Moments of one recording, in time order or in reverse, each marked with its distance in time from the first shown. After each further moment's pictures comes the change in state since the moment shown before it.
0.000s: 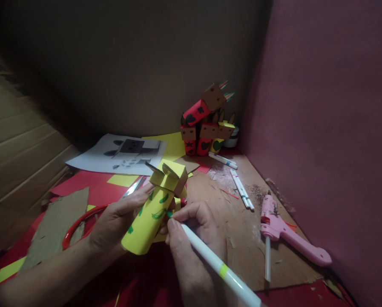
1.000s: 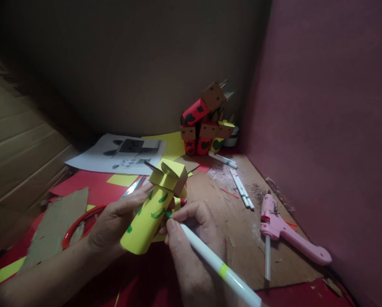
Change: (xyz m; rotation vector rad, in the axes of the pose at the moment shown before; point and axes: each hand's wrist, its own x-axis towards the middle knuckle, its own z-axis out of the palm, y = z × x) left_hand 0.000 0.000 0.000 0.037 -0.005 -0.001; right_hand -0.002 0.000 -0.001 0.031 -0.043 -0.036
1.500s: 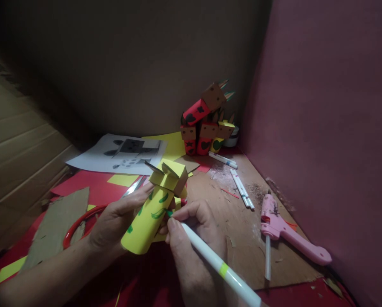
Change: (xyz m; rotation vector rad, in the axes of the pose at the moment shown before) left_hand -0.002 -0.001 -0.002 0.010 -0.004 -0.001; right_hand -0.001 0.001 -0.002 -0.008 -0.015 0.000
